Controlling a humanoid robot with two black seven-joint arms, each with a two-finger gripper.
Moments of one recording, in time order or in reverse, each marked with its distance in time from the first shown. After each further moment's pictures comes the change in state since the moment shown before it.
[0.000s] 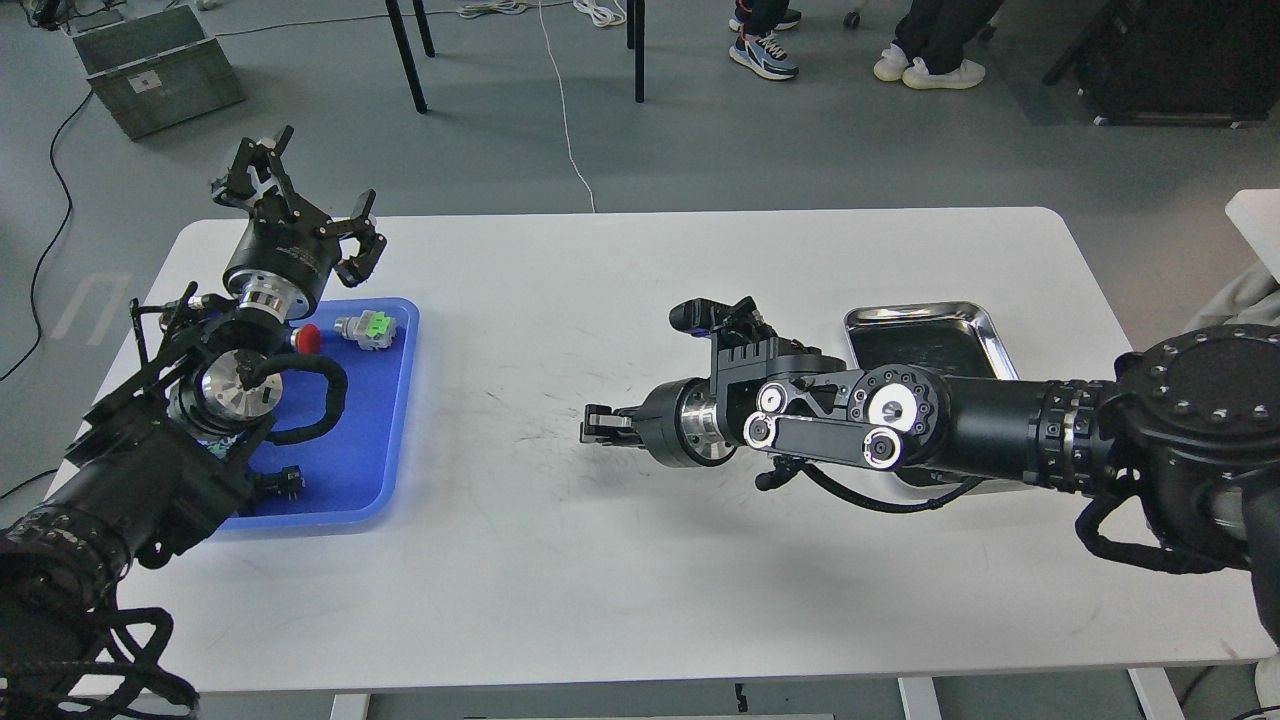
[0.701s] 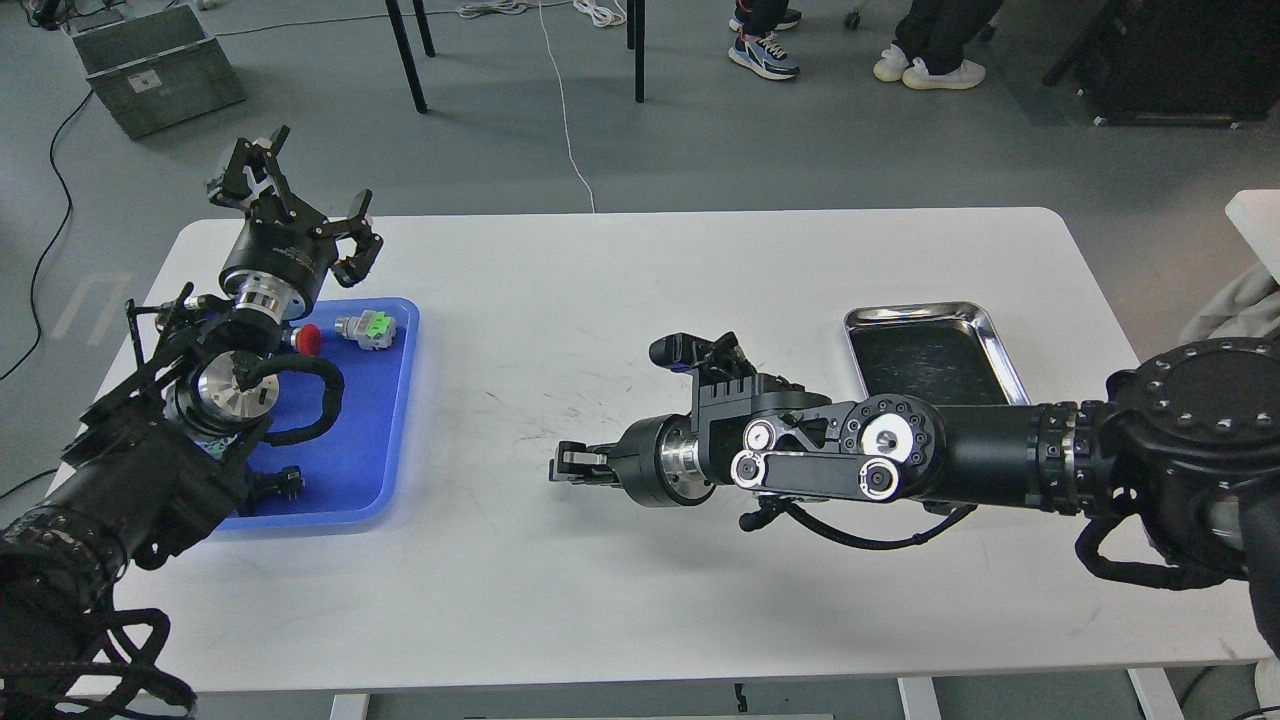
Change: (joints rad) left arm 0.002 0.002 0.002 0.000 0.000 -0.004 -0.003; right arm -0.018 0.000 0.004 0.119 0.016 -0.044 0.006
